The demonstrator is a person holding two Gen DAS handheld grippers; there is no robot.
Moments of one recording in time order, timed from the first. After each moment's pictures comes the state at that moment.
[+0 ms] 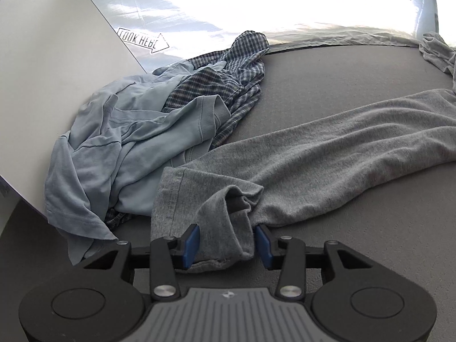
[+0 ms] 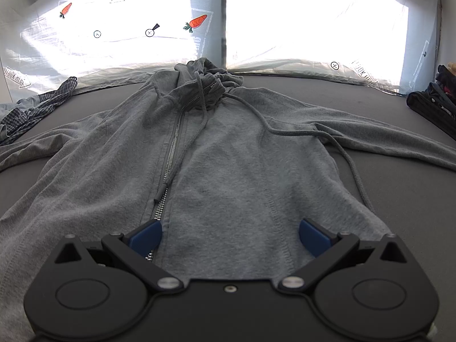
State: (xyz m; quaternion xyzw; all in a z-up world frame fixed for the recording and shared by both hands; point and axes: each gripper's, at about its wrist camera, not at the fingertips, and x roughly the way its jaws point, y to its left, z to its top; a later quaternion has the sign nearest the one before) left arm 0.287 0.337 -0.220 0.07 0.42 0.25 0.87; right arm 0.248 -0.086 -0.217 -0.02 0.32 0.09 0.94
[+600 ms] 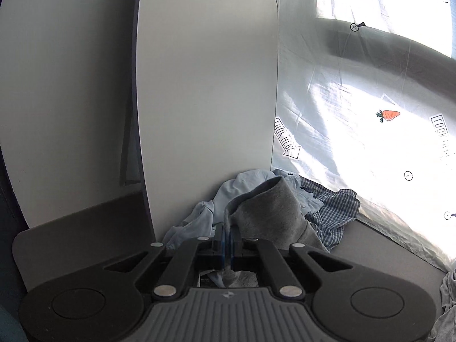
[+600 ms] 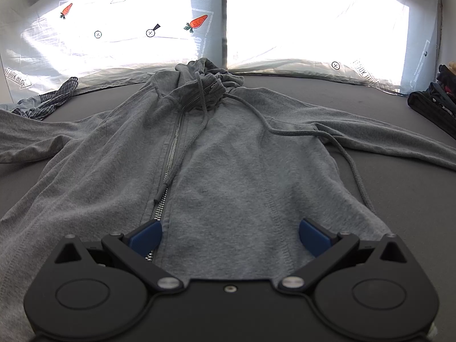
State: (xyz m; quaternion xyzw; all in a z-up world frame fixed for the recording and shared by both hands) left arm 0.203 0.384 -0.044 -0.15 0.20 0.43 0.86; right arm 0.249 -0.087 -0.217 -0.02 0.32 0.09 0.94
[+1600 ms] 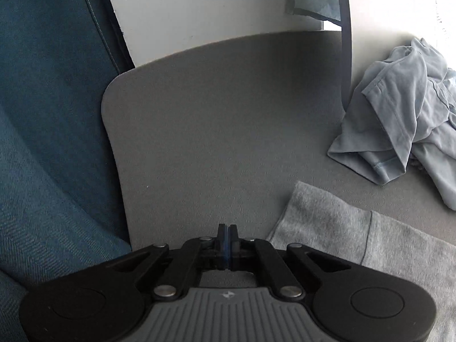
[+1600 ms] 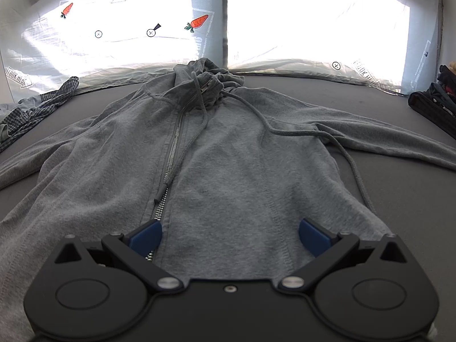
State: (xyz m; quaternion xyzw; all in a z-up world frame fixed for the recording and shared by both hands) left arm 0.114 0.460 -0.208 -0.22 0.39 0.59 0.67; right arm 0.250 -0.087 -0.217 -0.02 0.32 0.09 0.94
